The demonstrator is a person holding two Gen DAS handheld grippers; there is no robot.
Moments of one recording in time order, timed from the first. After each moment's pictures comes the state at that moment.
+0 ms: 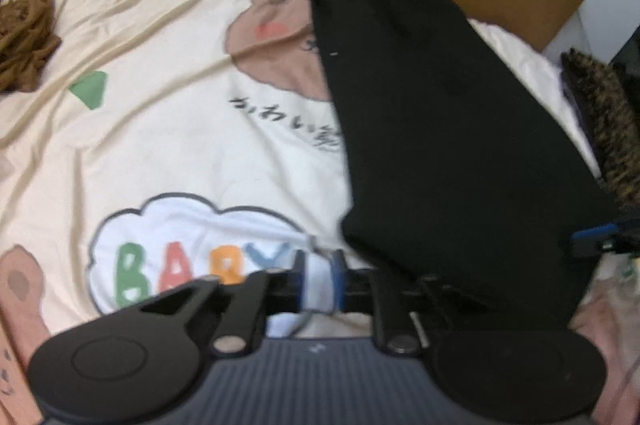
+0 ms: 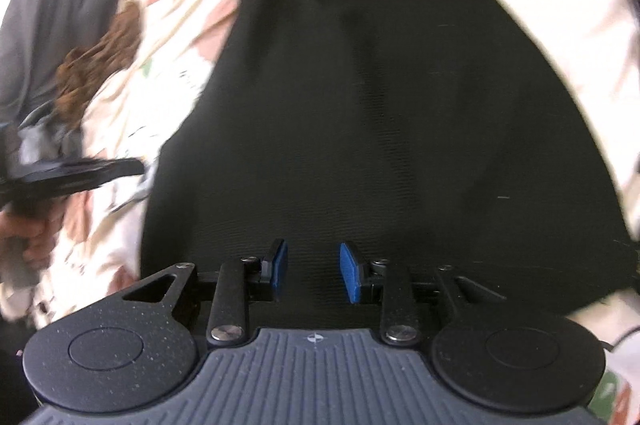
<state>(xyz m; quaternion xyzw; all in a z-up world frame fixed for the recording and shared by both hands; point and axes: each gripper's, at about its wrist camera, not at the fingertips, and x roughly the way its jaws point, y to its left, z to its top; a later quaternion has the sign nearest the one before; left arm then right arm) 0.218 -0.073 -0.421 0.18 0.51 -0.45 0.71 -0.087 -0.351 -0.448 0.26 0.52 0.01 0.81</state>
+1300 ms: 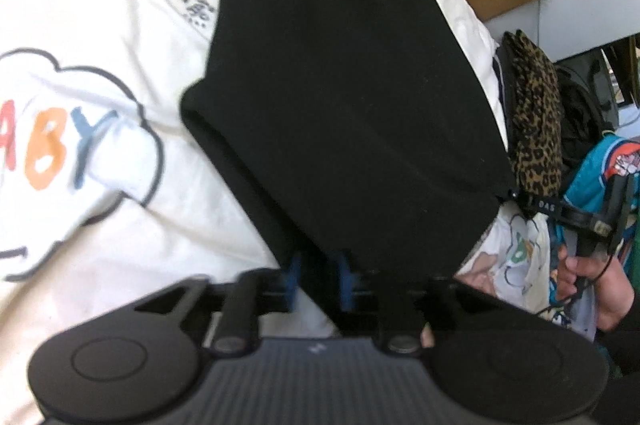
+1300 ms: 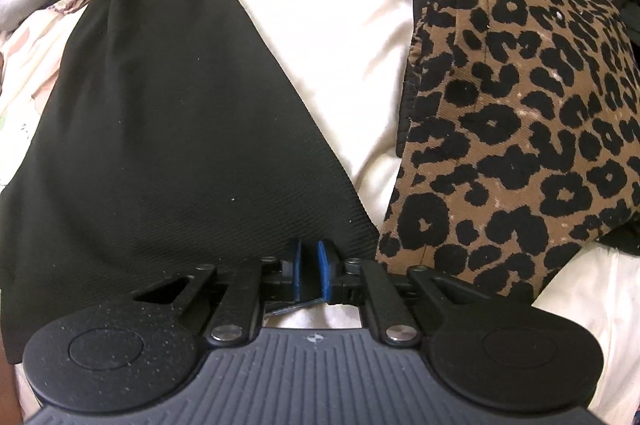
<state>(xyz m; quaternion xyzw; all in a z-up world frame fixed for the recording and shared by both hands) 0.183 -0.091 -0.454 0.09 0.64 -0.48 0.59 -0.142 -0.425 -0.461 0.20 0.52 -0.19 0.81</state>
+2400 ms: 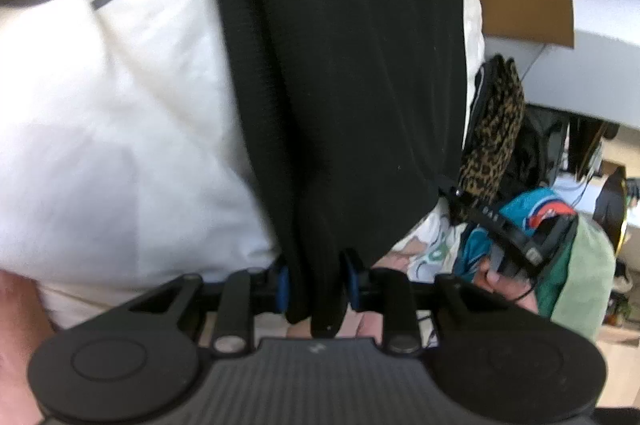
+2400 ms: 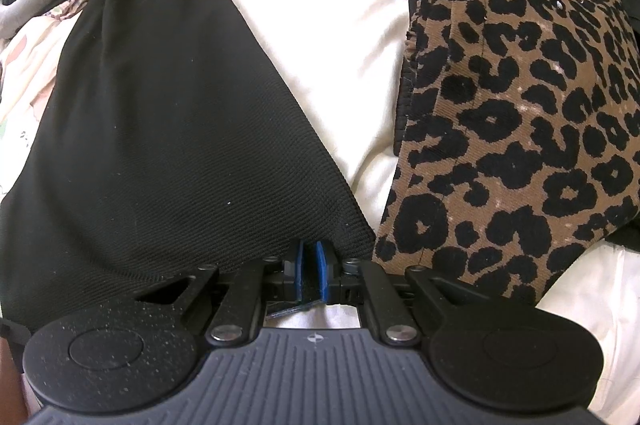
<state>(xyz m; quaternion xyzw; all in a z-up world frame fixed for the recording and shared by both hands) 0.165 -0.075 -0.527 -0.09 0.77 -0.45 0.44 -0.139 -0.438 -0.466 0.22 0.51 -0.19 0.81</state>
